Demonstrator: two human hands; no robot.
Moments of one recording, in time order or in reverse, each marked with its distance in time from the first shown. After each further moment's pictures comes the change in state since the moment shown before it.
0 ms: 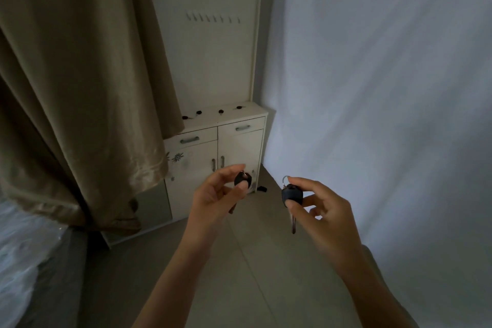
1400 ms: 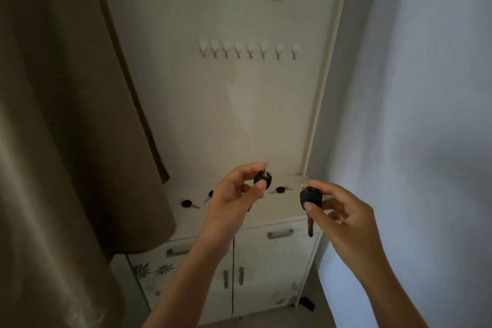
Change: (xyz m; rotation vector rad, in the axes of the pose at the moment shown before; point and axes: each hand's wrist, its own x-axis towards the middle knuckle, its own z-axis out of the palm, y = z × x) left_hand 0.642 -0.117 0.028 0.077 0.169 0.099; right_hand 0.650 0.230 0.118 0.206 -0.179 -0.086
